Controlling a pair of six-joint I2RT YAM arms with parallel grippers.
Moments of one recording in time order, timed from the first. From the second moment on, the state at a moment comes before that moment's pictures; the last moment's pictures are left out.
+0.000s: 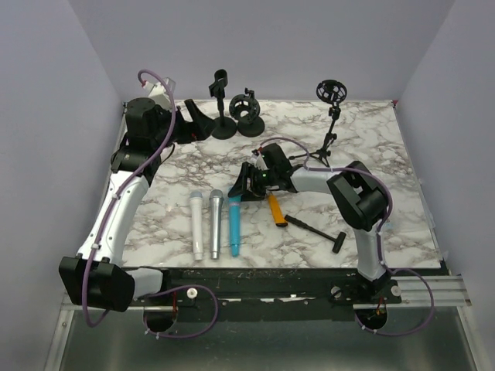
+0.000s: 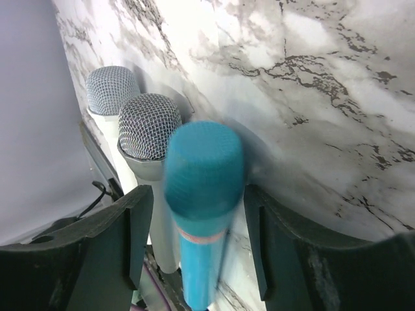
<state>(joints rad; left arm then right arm) -0.15 1.23 1.22 -0.25 0.42 -0.45 0.65 2.08 1.24 0.09 -0.57 0.84</state>
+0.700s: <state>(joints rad) -0.26 1.24 1.31 -0.30 0.50 -0.37 0.64 1.71 1.28 -0.22 -0.18 0.56</state>
